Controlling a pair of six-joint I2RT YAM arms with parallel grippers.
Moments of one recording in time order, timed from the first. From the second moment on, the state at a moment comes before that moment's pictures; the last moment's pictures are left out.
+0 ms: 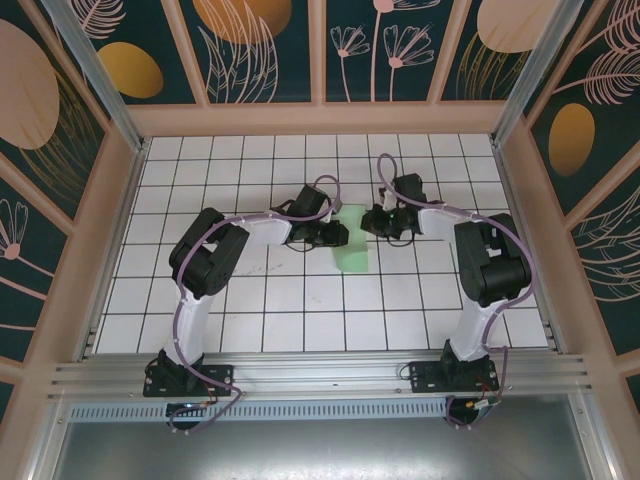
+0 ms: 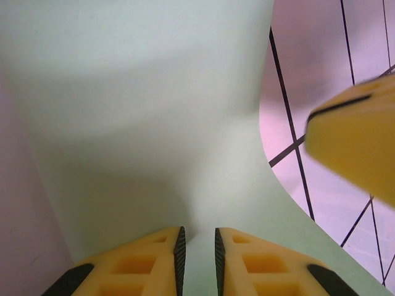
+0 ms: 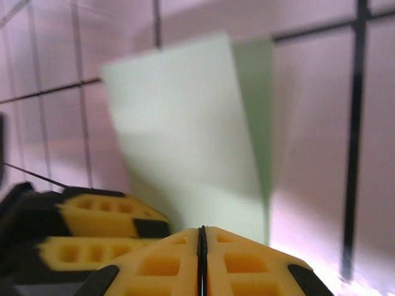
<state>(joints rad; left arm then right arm) -0.65 2.15 1.33 -0.08 0.47 -0.58 0.29 1.83 1.06 -0.19 -0.53 0.52</state>
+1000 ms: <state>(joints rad) -0.66 2.09 1.33 -0.10 0.46 -0.57 0.30 2.02 1.19 -0.22 -0.55 0.52</state>
